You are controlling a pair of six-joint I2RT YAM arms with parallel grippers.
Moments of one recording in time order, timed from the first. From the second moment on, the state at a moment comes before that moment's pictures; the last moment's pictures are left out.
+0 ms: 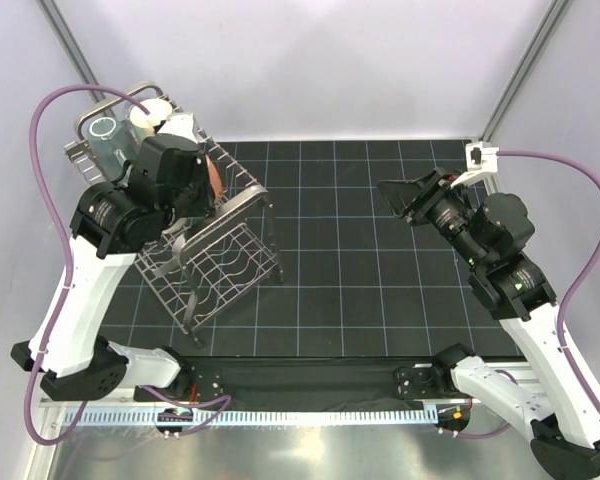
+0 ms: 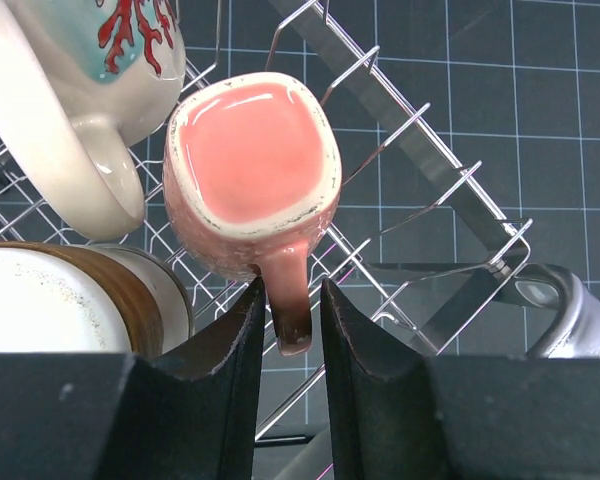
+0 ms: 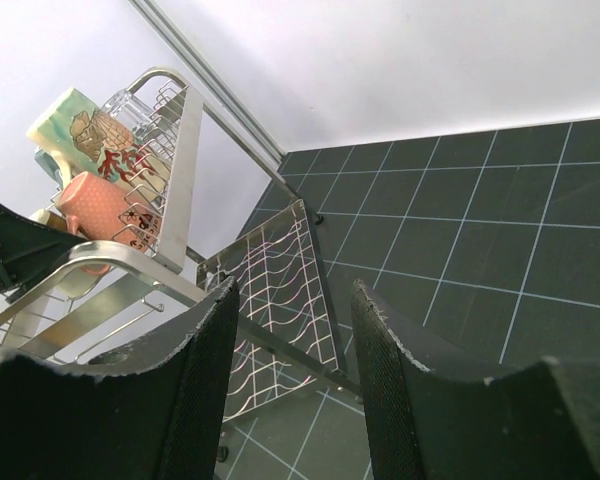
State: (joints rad) left arm -0.64 1.32 1.98 -1.31 -0.42 -0.46; right arm 0.44 0.82 1.13 -0.27 -0.08 0.60
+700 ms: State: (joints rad) left arm -0.65 1.26 2.15 -1.35 -0.34 -0.47; right arm 0.44 0.83 1.13 -0.28 -0.09 0.60
